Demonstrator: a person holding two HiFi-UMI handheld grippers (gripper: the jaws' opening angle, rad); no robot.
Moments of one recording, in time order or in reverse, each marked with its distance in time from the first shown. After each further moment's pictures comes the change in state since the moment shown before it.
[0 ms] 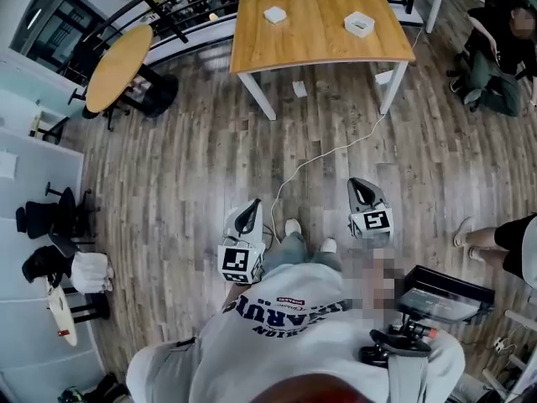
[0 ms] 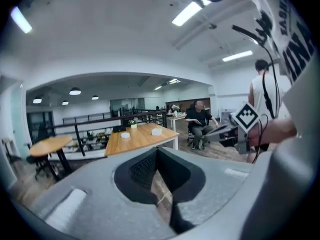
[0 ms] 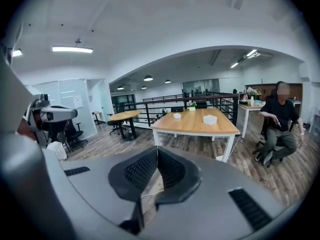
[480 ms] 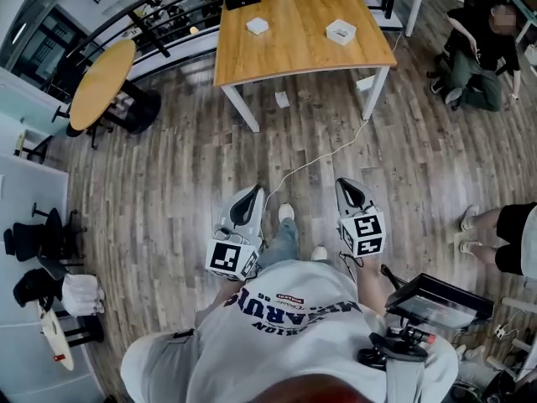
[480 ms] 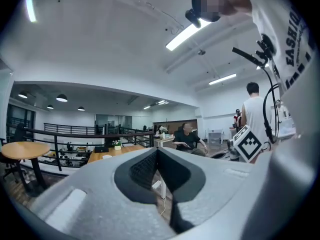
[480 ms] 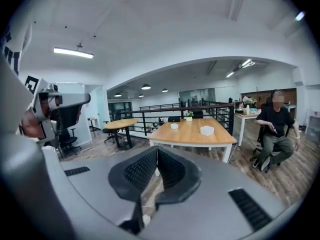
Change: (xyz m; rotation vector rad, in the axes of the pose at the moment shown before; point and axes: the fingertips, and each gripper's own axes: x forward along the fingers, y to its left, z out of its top) left arm 0.027 -0.006 0.086 -0.021 -0.260 -0.161; right arm -0.006 0.010 0.039 -0.001 -0.117 -0.048
